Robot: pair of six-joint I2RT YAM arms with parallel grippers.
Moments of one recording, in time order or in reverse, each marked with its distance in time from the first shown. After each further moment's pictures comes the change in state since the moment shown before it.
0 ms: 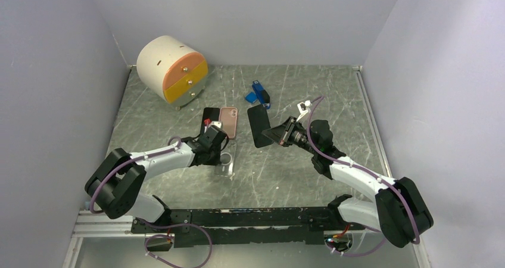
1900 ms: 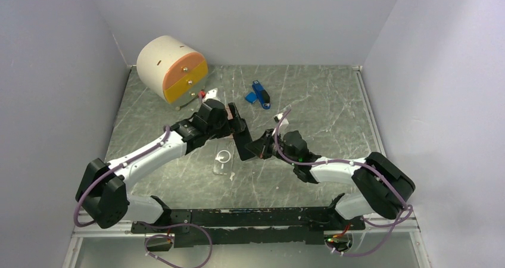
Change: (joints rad) left arm 0.019 -0.097 0.267 0.043 0.064 -0.222; right arm 0.293 0.250 -0.010 0.192 0.269 -0.144
